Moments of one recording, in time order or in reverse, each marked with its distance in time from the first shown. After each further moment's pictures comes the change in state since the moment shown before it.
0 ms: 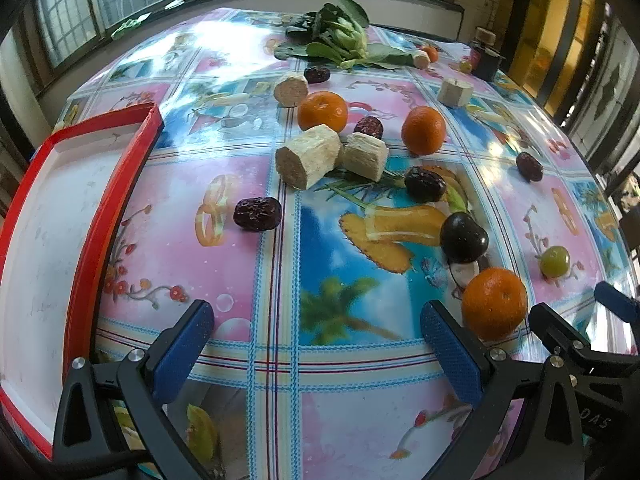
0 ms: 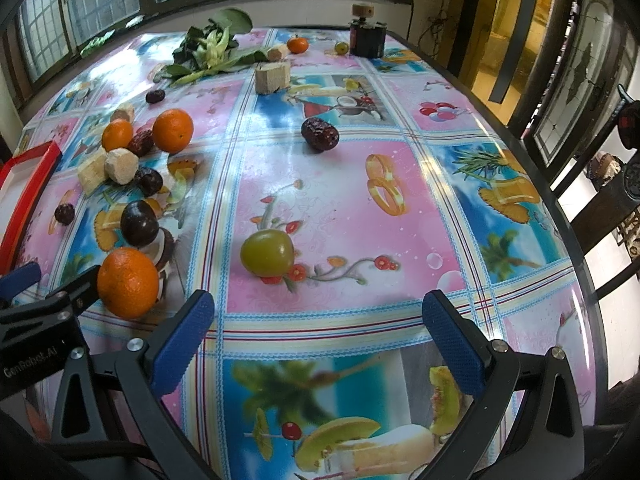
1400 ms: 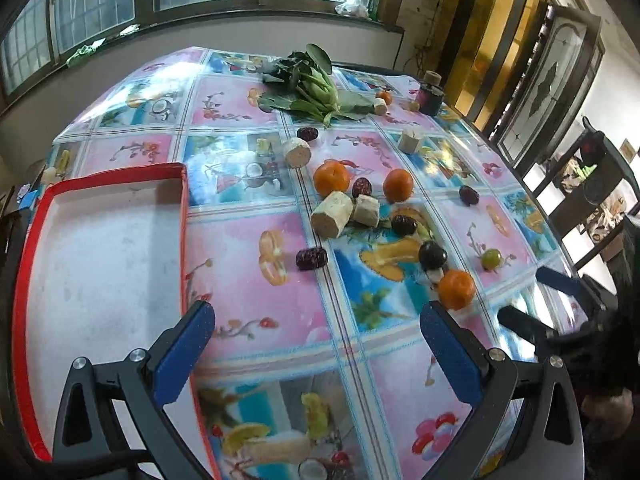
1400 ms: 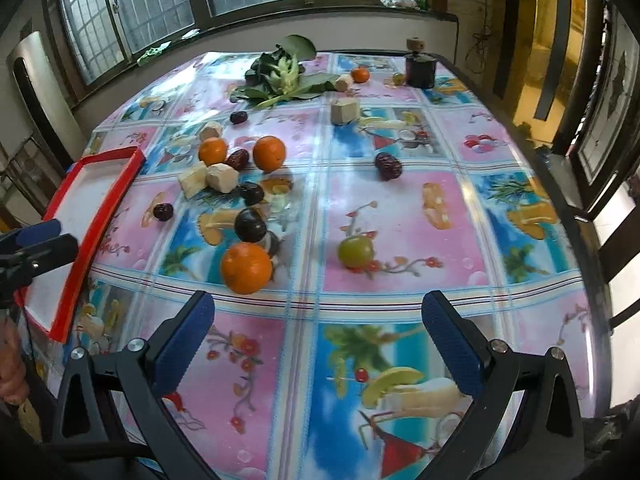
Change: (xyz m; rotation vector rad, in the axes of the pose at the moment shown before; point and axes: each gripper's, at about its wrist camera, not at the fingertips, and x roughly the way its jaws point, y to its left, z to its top) left arm -0.066 0.070 0.023 0.109 -0.056 -0.227; right arm -0.056 0.019 -0.002 -0.052 -0.048 0.203
